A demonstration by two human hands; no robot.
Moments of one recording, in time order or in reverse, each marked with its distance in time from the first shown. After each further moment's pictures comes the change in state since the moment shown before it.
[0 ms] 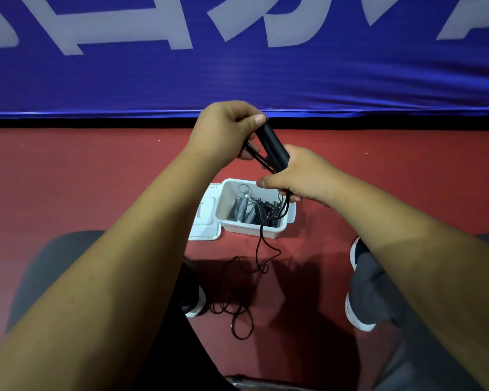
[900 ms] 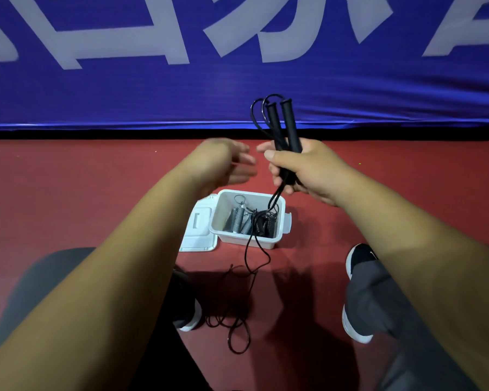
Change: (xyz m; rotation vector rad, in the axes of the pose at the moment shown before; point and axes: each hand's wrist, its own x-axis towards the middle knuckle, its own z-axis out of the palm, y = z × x) left_hand 0.008 -0.023 0.007 -0.390 -0.191 -0.424; right_hand -0.004 -0.018 -0.024 0.444 0.004 -0.066
